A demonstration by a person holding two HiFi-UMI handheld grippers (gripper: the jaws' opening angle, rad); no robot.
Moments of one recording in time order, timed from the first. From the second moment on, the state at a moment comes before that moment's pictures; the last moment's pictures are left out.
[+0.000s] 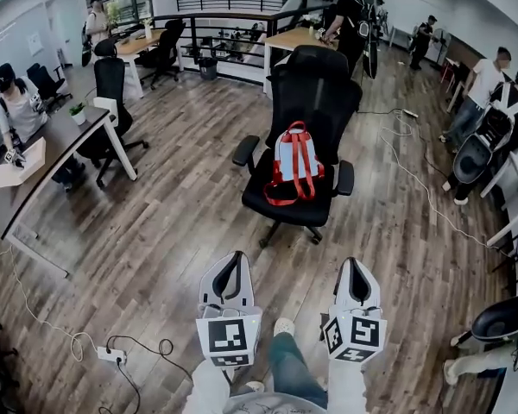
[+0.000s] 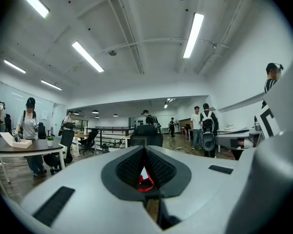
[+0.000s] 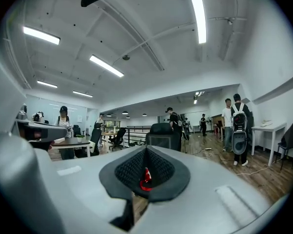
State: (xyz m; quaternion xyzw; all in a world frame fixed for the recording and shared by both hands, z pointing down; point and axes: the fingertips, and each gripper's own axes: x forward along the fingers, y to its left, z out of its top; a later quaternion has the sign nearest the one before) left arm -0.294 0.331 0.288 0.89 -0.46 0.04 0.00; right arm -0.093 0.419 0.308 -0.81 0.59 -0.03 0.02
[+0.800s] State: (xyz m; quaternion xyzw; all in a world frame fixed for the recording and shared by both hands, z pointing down) left arm -0.141 0.126 0.280 0.87 -0.50 0.04 0.01; right arm 0.070 0.201 0.305 -0.77 0.63 -0.04 0.03
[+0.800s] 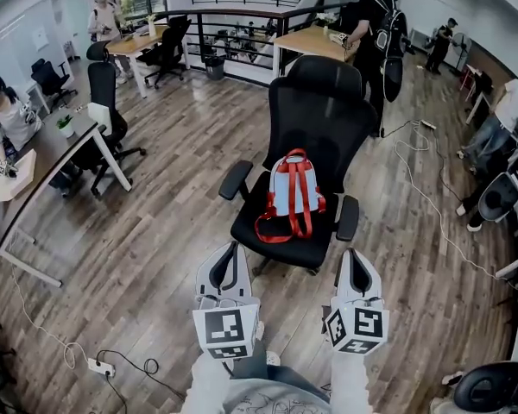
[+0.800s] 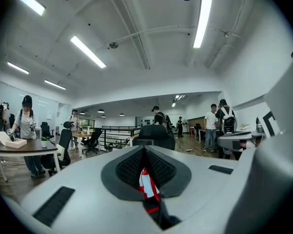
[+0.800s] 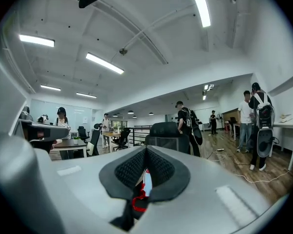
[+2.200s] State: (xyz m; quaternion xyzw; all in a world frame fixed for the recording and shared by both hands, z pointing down) left arm 0.019 -0.233 0.365 0.89 -0.45 0.10 0.06; right arm 0.231 -0.149 0.377 -0.79 0.61 -0.09 -0.03
